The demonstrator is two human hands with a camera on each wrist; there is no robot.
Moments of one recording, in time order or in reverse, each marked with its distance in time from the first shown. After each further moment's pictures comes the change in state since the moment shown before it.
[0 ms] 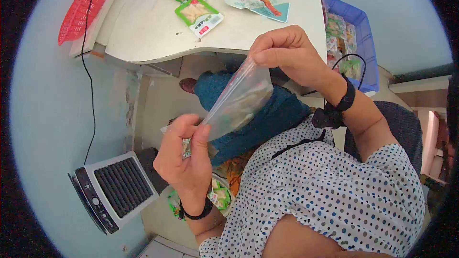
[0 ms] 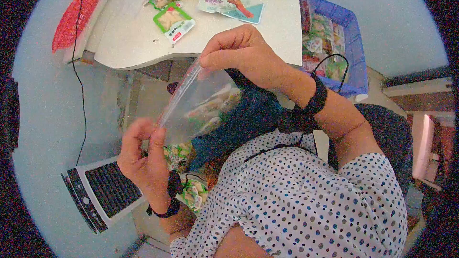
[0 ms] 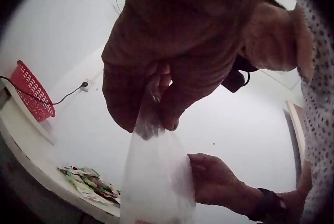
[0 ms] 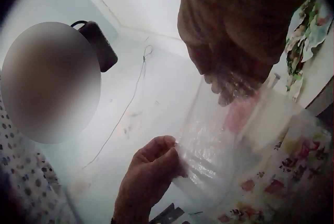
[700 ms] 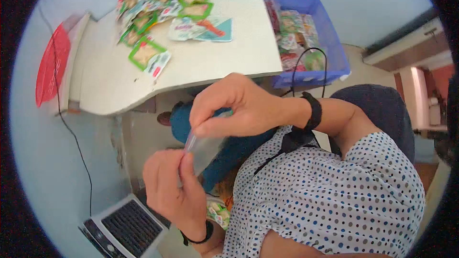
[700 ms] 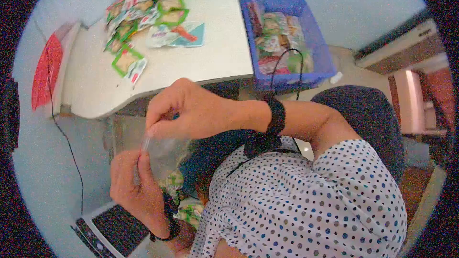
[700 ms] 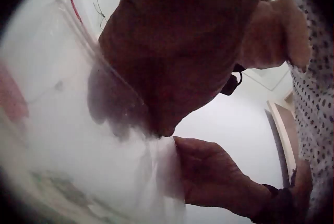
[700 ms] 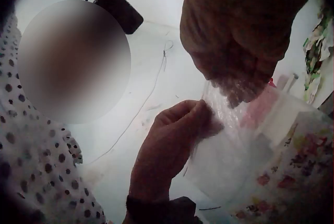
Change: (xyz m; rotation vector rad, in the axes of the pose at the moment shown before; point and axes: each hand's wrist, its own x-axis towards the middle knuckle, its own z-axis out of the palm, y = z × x) left_hand 0.012 0.035 0.023 0.214 -0.173 0.269; right_hand -0.026 -0.003 0.017 -0.194 -0.114 -0.199
